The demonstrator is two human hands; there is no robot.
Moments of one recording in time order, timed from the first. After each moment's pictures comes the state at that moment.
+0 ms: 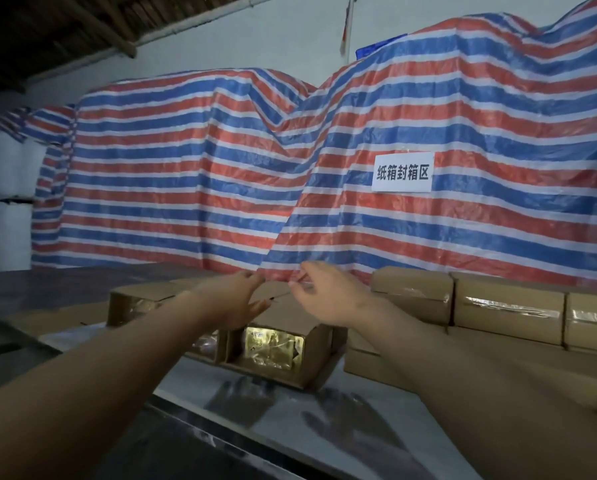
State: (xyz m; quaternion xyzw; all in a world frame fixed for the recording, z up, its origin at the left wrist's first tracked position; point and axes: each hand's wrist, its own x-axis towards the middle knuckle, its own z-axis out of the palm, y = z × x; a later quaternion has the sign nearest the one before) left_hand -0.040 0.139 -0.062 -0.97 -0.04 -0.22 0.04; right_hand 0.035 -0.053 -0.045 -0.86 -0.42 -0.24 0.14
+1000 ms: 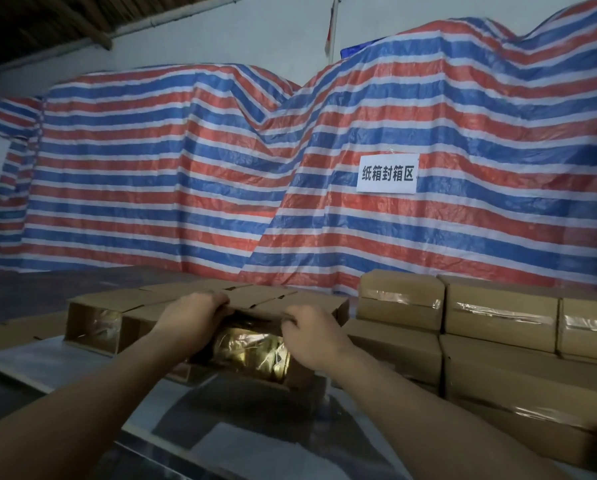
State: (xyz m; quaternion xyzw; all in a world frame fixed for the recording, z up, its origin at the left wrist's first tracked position) left_hand 0.002 0.180 -0.098 -0.94 -0.03 -0.33 -0.06; right_hand 0.065 -0.041 -0.103 -0.86 -0.38 -0.16 0.30
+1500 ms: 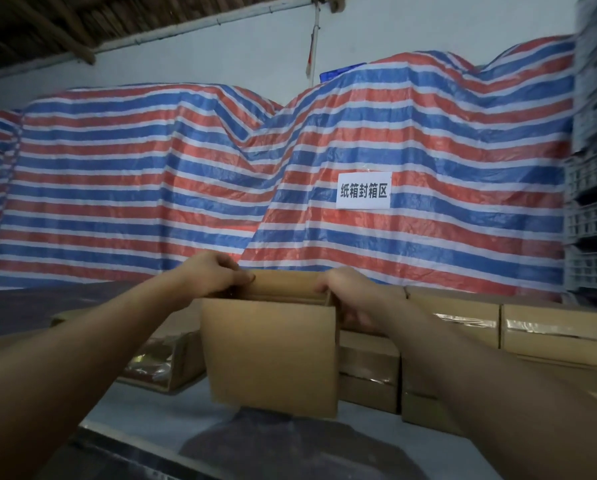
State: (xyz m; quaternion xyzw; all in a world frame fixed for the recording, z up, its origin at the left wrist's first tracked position) left_hand -0.049 0.103 -0.002 -0.88 0.00 -0.27 -0.38; right_hand 0.017 -0.127 -0.002 -0.82 -0.18 0.00 0.54
